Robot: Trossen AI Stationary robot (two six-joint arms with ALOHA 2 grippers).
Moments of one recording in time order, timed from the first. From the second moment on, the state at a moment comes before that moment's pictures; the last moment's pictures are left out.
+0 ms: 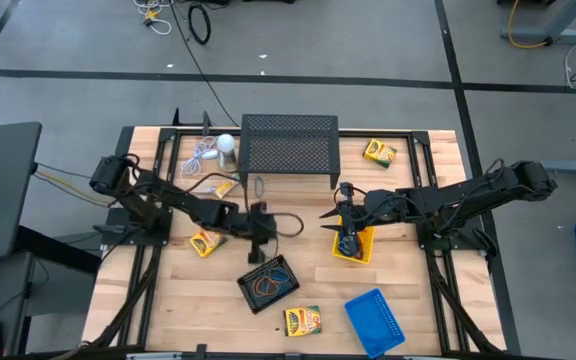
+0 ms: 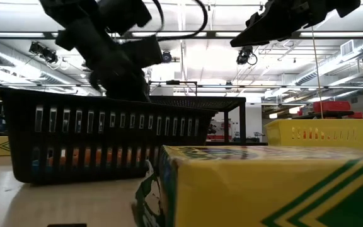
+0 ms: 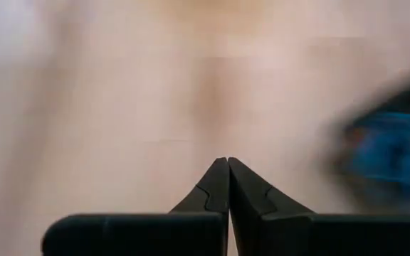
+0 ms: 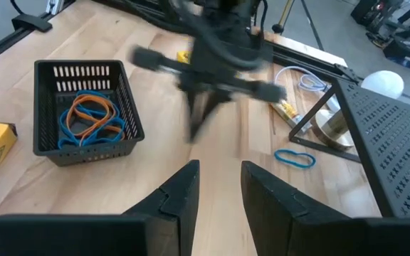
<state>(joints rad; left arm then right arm) -0.16 1.64 0.80 0.02 -0.20 -0.08 0.16 1.18 0.73 -0.02 0.13 -0.24</state>
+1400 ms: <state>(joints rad) 0.25 1.75 0.80 -0.16 -0.21 0.23 0.16 1.18 0.73 -0.10 0.19 -0.24</state>
